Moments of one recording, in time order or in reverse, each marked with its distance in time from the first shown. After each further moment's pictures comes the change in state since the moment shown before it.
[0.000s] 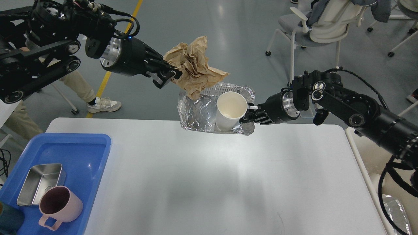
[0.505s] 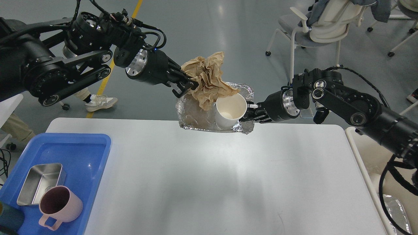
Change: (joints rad) left arm 0.015 -0.145 0.021 0.099 0.000 -0.001 0.017; right arm 0.007 -0.007 0.002 0.014 0.002 0.000 0.000
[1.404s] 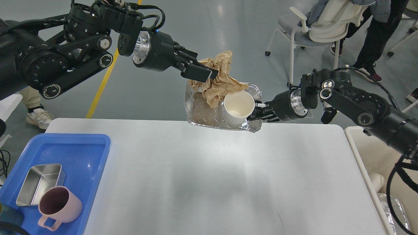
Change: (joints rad) left arm 0.033 0.026 -0.125 0.011 -0.265 0.016 0.088; right arm -0.013 -0.042 0.001 -0.003 0.000 -0.004 0.000
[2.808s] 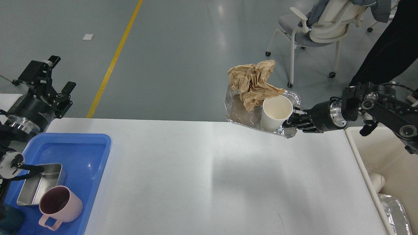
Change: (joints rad) left arm 1.187 -0.009 -1.187 -0.084 -0.731 0.320 0.155; right arm -0.133 -0.211 0.040 0.046 0.060 -0.021 0.000
